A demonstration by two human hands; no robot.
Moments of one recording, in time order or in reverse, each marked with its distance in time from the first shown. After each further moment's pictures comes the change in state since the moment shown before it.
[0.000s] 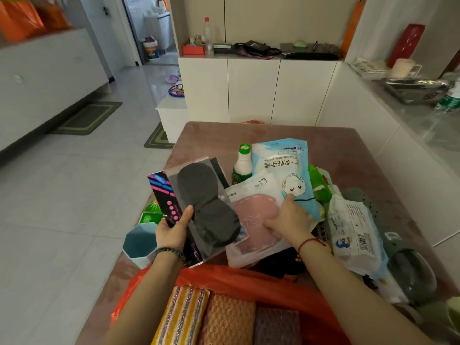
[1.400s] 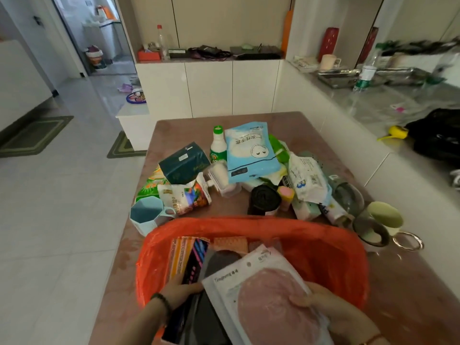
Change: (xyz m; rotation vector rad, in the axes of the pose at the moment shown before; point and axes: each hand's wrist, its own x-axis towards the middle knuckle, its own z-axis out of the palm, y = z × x) left_hand -0.065 -0.093 -0.143 0.766 -0.691 -0.296; right_hand -0.250 0.141 0.060 1.219 -0.631 0.309
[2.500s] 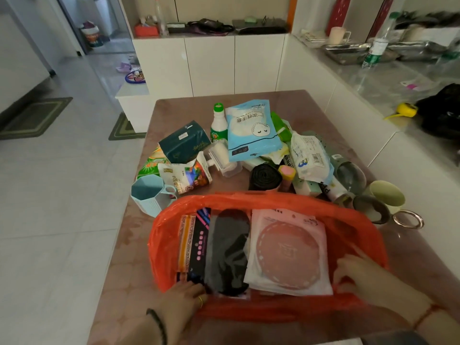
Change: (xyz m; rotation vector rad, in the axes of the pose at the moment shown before) left_hand -0.021 -0.065 0.007 1.454 0.062 0.876; right_hand -0.047 -0.017 -0.063 -1.749 0.119 -0.187
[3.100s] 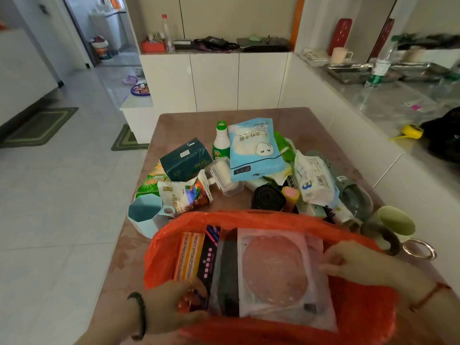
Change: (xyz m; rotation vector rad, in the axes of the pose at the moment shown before) left_hand 0.027 -0.015 -0.103 -0.603 -0.349 -0.307; right_hand 0.038 -0.011 -0.086 0.326 0.017 0.052
